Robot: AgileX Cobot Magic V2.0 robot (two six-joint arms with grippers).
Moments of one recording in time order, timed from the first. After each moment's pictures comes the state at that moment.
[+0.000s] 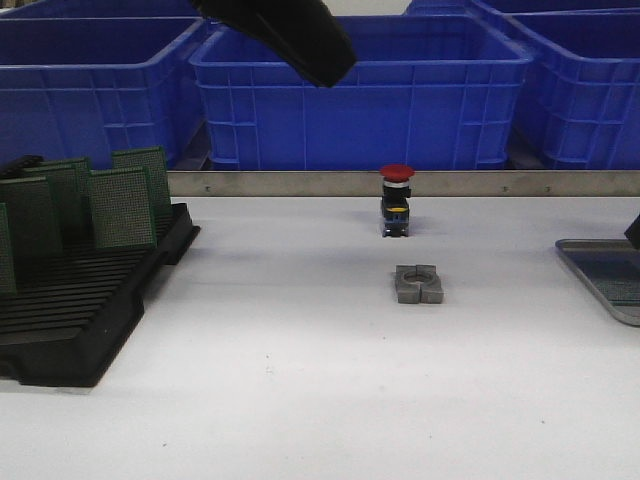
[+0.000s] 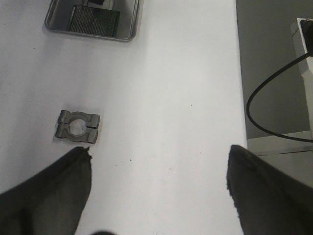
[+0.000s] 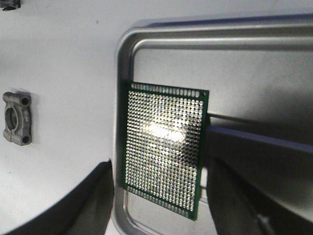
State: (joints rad) left arm -0.44 1.83 -1.65 -0.81 1.22 1.22; right arm -0.40 2.07 -1.35 0.80 1.03 -0.78
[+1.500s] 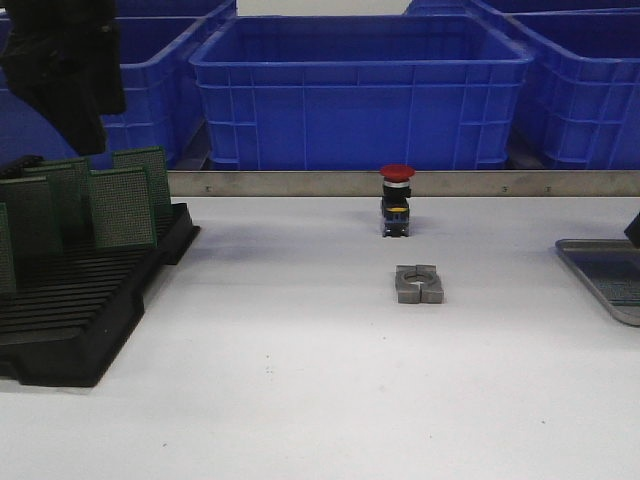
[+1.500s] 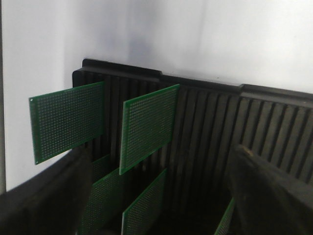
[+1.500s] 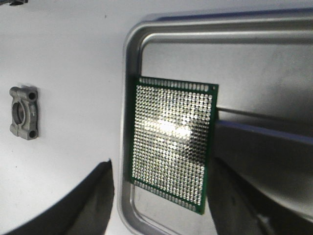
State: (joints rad) left arm -0.24 1.92 -1.77 -0.10 1.20 1.23; right arm -0.40 2.07 -1.35 0.80 1.05 -0.77
